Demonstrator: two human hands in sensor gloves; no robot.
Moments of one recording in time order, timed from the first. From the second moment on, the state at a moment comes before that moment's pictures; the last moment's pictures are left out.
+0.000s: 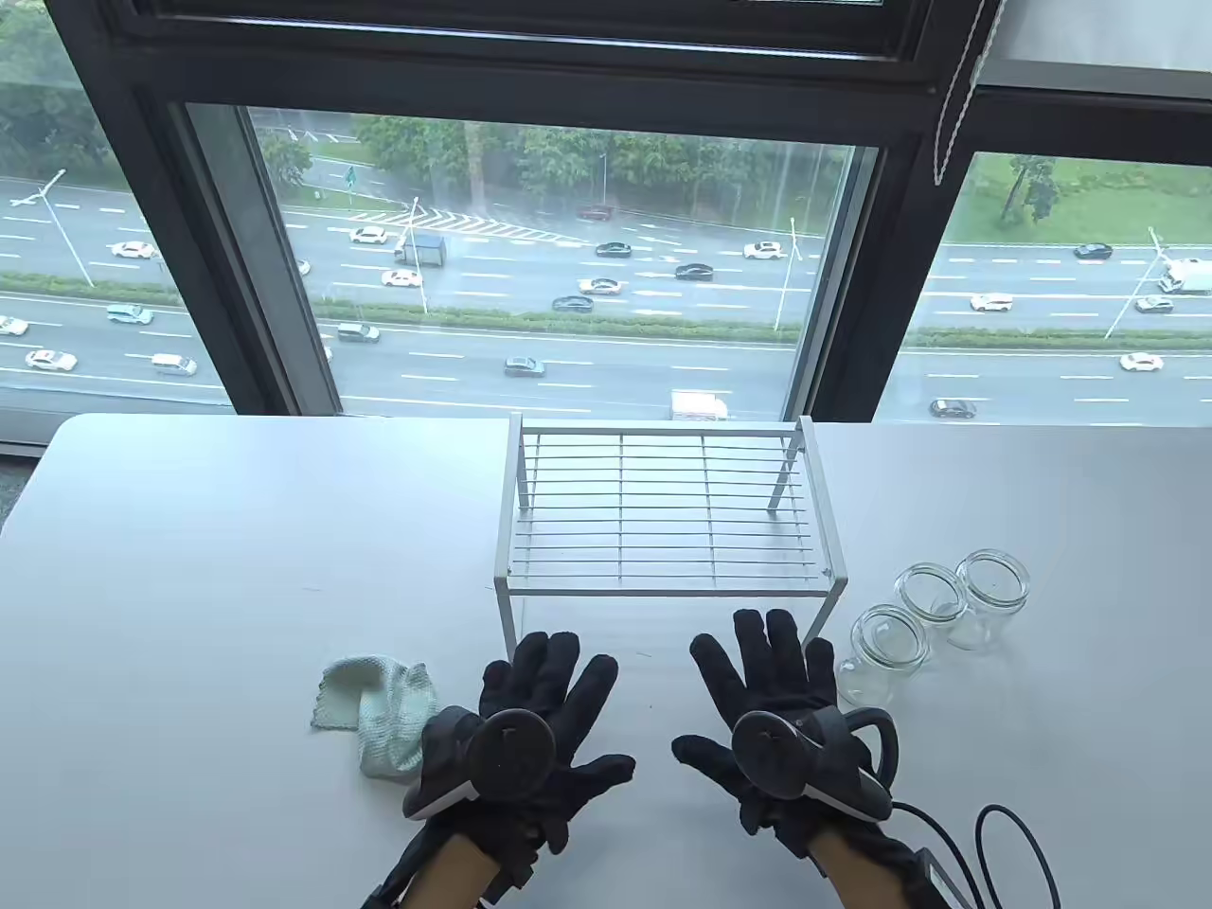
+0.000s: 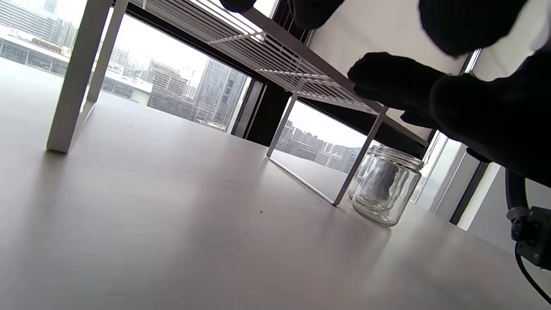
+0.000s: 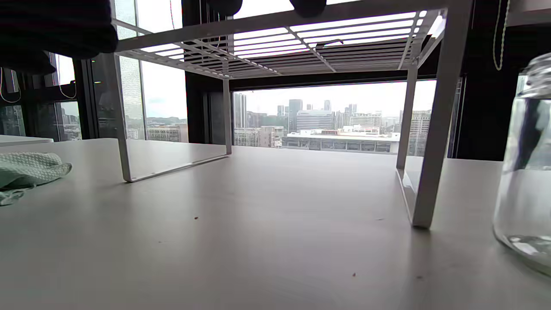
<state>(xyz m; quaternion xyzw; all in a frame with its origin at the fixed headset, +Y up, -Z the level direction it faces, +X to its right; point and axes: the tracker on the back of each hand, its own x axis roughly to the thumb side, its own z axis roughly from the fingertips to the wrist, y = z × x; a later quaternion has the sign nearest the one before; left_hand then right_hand) -0.111 -0.711 -0.289 0.00 -0.24 0.21 0.95 0.151 -0.701 -0.301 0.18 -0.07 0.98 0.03</state>
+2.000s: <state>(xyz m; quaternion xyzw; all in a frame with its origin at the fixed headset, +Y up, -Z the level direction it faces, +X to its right) -0.261 -0.755 -0.321 -0.15 0.08 0.28 0.94 0.157 -0.702 -0.297 0.18 -0.04 0.98 0.04</state>
